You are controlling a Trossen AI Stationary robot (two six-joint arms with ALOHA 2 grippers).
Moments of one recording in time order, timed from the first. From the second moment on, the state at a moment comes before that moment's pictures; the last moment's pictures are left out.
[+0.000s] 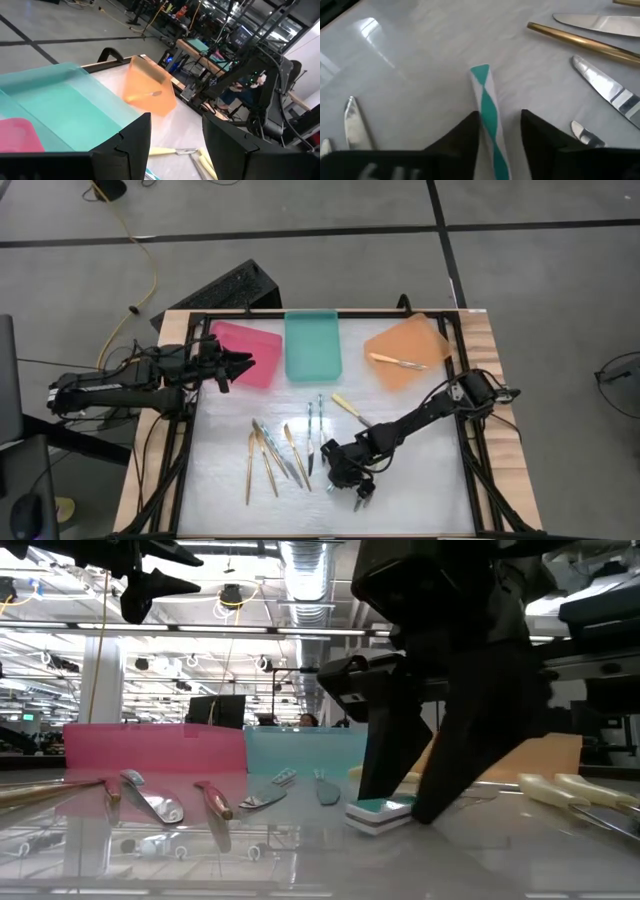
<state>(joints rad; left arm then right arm) 0.14 0.51 0.54 -0.18 -0.19 -0.60 0.40 2.01 1.20 -0.17 -0.15 -0.29</state>
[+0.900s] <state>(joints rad) 0.14 0.51 0.54 -0.17 -0.19 -0.64 0.37 1.90 1.19 -0.15 -0.10 -0.13</state>
